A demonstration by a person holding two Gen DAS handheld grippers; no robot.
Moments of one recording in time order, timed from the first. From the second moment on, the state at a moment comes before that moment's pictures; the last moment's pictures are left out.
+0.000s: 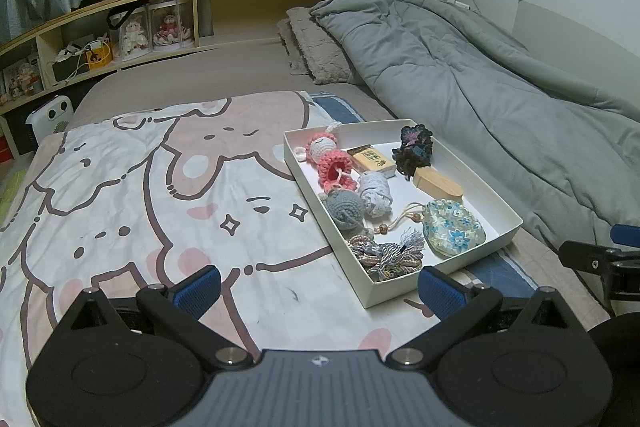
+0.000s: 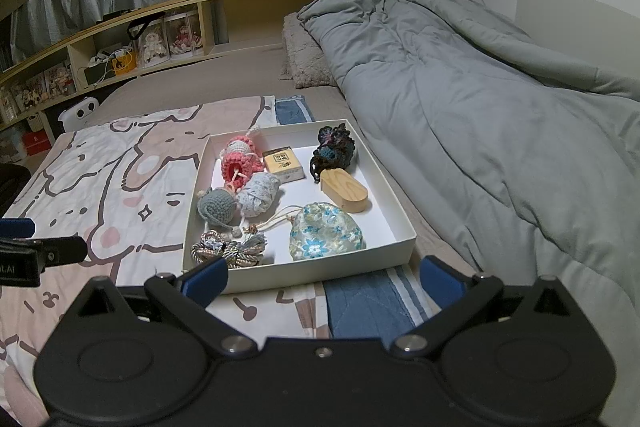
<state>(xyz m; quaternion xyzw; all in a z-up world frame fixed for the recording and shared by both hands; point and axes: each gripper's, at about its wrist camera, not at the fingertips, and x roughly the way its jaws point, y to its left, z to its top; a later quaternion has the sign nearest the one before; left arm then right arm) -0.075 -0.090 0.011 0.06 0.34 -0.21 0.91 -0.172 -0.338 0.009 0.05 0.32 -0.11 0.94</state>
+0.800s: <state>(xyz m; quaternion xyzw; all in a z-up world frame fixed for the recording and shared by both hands) -0.076 -0.092 0.012 0.05 0.35 -0.21 0.91 -0.172 -0.338 0.008 0.05 0.32 -0.10 0.94</state>
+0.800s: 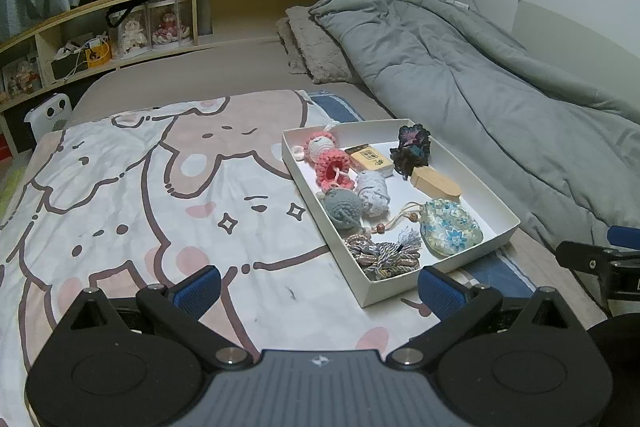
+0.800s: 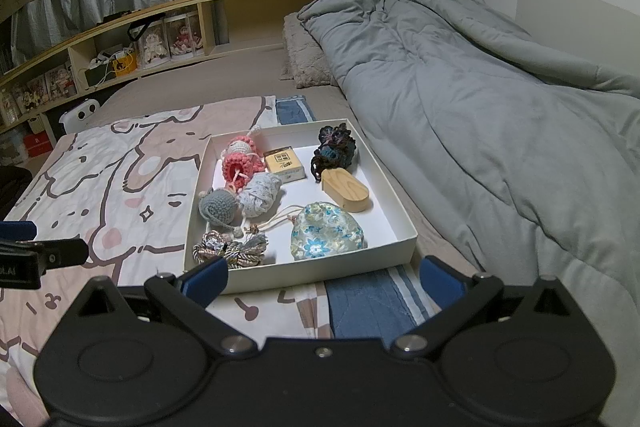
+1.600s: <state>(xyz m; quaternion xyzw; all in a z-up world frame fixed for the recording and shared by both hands) -0.076 -0.093 0.013 0.05 0.35 -0.21 0.91 -0.172 -0.339 0.008 0.05 0.32 -0.10 0.94</state>
